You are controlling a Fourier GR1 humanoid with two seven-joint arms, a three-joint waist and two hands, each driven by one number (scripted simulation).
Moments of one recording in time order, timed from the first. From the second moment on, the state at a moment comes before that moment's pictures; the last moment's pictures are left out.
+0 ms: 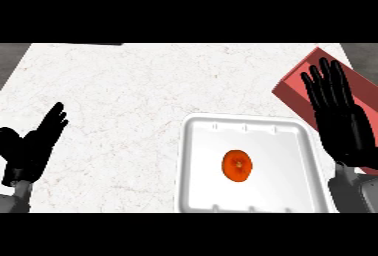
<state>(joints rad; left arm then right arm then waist) -0.08 0.62 -0.23 -1.39 0.43 0.24 0.07 -0.20 -0.33 0.08 -1.64 -0.46 -0.01 -0.22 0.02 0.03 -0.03</state>
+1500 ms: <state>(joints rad) -0.05 0.55 -0.13 -1.58 0.54 0.19 0.11 0.00 -0.73 0.36 -2.04 0.38 0.02 0.28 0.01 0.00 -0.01</state>
